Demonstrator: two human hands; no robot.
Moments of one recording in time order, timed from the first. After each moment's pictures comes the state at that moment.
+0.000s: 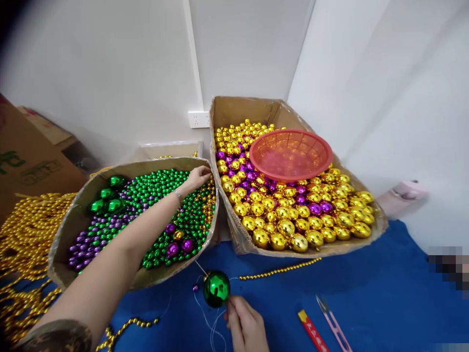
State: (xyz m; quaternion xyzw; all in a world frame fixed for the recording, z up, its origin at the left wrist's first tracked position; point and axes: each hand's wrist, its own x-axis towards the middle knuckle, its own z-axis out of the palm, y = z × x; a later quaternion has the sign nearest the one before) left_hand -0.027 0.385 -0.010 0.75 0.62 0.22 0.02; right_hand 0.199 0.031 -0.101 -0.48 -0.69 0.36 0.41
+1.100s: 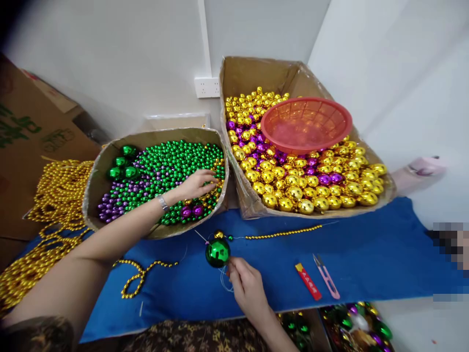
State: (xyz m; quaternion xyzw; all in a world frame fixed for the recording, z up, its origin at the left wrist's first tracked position) left_hand -0.043 0.235 -0.011 0.88 0.41 0.20 0.11; right_hand 0.190 0.011 -0.084 -0.46 -0.71 0.37 0.38
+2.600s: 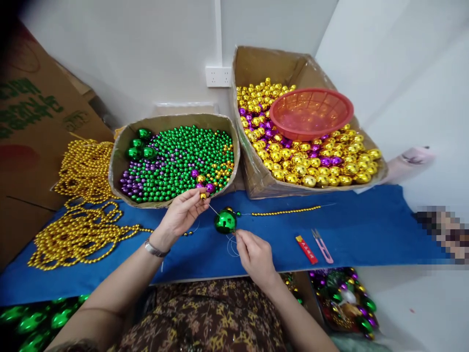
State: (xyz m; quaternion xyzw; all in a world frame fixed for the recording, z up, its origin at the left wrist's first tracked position) left_hand -0.040 0.050 -0.009 0.27 0.35 0.59 0.67; right_hand 0.182 -0.011 -0.049 -0.45 -0.79 0.16 0.38
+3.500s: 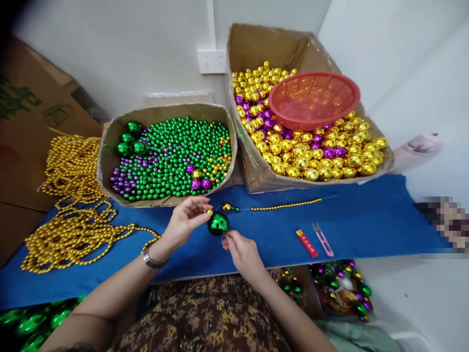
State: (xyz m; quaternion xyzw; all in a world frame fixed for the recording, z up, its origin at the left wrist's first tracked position) left_hand -0.027 0.029 -0.030 0.42 0.45 0.53 0.58; right_hand 0.165 -0.013 -0.077 -0.48 -0.70 0.42 0.32
